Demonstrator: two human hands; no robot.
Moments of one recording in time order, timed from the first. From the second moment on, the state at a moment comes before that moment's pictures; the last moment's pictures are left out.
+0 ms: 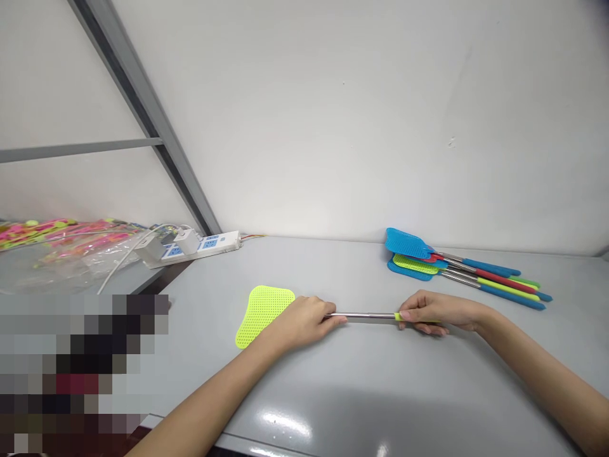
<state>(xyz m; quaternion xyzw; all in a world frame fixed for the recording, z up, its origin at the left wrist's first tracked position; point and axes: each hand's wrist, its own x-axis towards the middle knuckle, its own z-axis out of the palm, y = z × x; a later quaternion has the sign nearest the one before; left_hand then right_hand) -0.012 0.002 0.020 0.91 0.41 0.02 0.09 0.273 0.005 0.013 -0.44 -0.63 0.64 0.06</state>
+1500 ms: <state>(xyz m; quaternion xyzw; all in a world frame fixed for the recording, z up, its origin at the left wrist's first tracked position) -0.007 0.010 0.011 0.87 0.49 0.04 0.07 0.282 0.007 0.016 -0.48 -0.65 0.59 0.06</state>
